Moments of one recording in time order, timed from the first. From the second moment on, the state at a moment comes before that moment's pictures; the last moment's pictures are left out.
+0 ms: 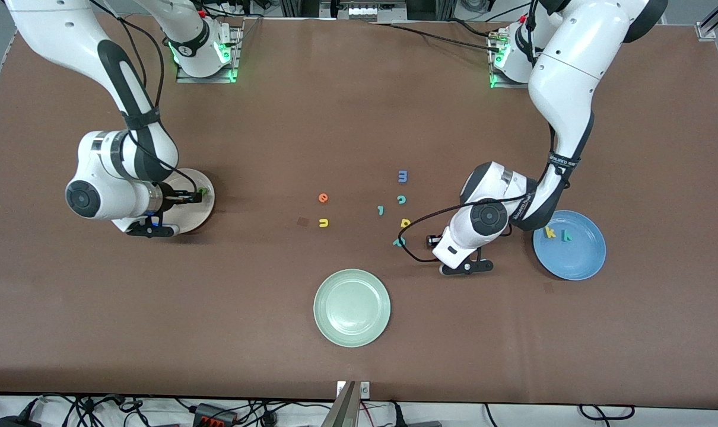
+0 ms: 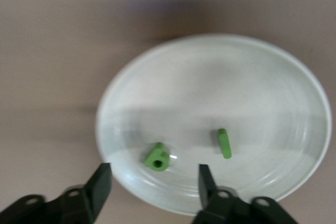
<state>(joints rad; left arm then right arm) -0.22 0.78 -0.23 -1.59 0.11 2.27 -0.59 0.10 0.43 -0.03 -1.96 0.13 2.06 0.01</state>
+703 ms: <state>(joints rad) -0.21 0.78 -0.23 -1.60 0.11 2.28 -0.59 0.46 0.50 -0.02 -1.80 0.14 2.11 0.26</state>
